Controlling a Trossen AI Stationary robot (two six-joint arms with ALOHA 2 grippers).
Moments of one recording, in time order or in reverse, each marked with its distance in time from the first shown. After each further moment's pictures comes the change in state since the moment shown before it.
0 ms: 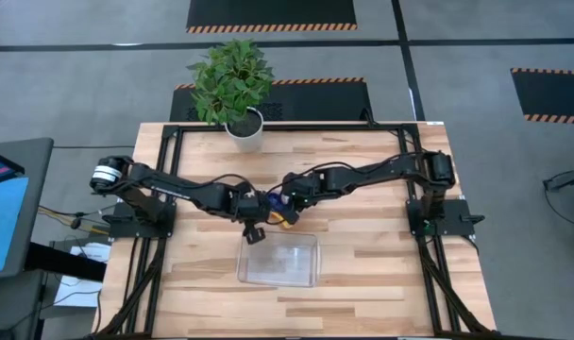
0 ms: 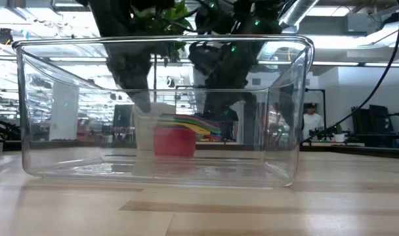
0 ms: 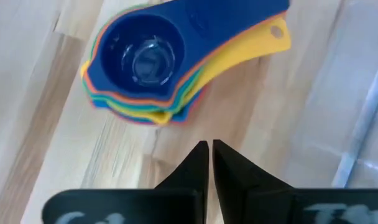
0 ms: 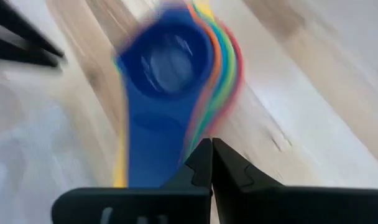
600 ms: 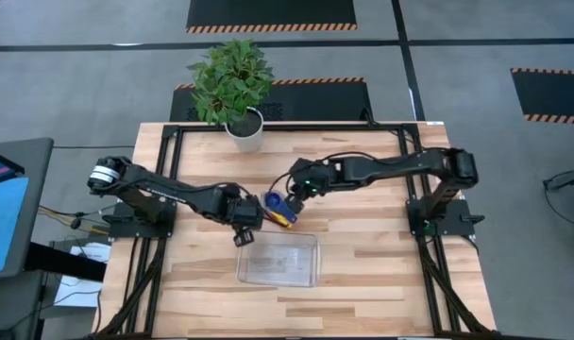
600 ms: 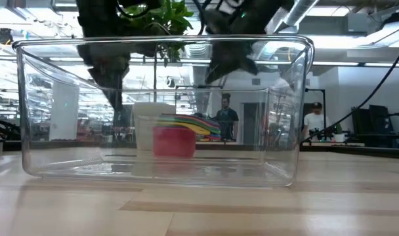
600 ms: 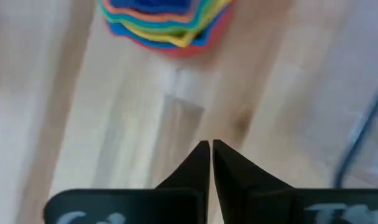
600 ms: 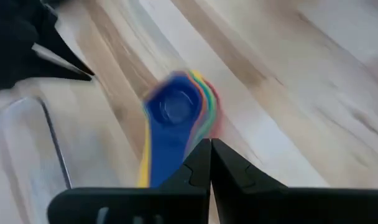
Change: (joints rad) left arm -0.061 -0.016 0.022 -0.232 -0.039 -0.057; right arm 0.002 -0.187 0.002 -0.047 0.094 -0.025
